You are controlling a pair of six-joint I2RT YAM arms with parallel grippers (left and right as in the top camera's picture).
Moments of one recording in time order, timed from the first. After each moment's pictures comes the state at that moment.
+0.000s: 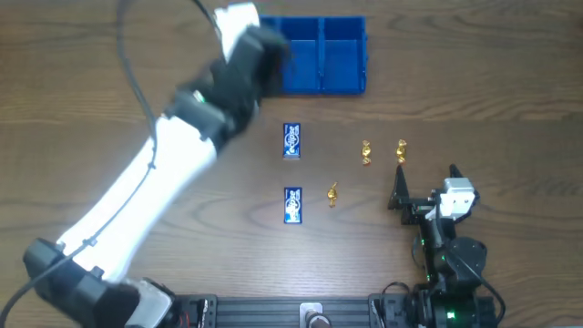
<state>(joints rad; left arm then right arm) -0.56 1.64 1.62 -0.69 -0.39 -0.51 0.03 0.01 0.01 -0.08 -0.01 0.05</state>
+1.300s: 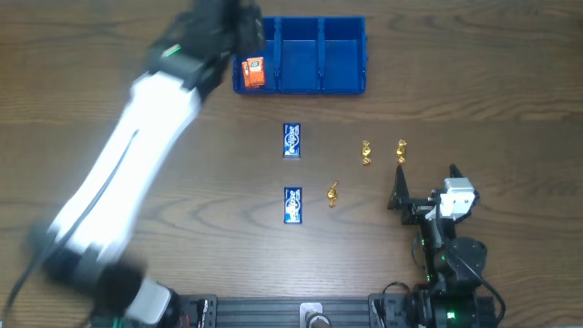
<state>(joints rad) -0.40 1.68 1.71 -0.62 -0.25 -0.37 0.03 0.01 0.01 -0.08 -0.01 0.06</state>
